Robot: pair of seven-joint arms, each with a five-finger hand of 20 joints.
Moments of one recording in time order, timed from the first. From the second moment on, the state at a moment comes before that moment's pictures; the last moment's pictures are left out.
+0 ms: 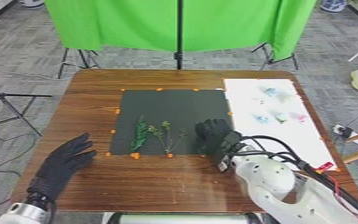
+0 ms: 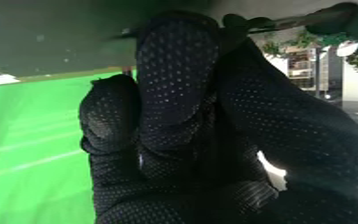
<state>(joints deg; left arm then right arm) 135.7 -60.8 -104.9 -119.1 46.2 -4.3 3.3 -77.6 -44.7 40.8 -105.8 -133.6 5.8 13.4</state>
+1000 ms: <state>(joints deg) 134.3 -60.5 -104.7 -118.7 46.2 -4.5 2.0 -76.6 -45.5 40.7 -105.2 -134.2 3.6 15.0</state>
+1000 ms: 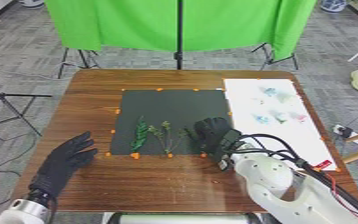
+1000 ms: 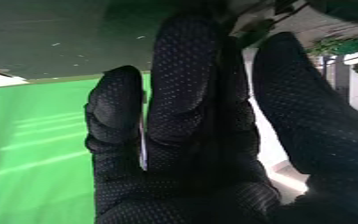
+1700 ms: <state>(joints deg) 134.3 -60.8 -104.7 -118.7 46.1 -4.5 2.0 -78.0 -46.7 49.3 -104.2 -124.2 14.5 19.6</state>
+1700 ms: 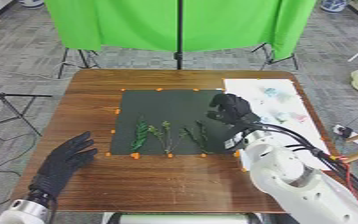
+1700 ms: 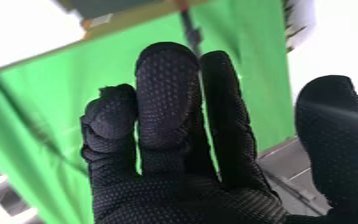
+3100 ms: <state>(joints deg) 134.4 -60.6 -104.8 -118.7 46.1 -4.6 2.1 -76.7 -35.7 46.8 -94.7 -137.2 15.5 28.6</state>
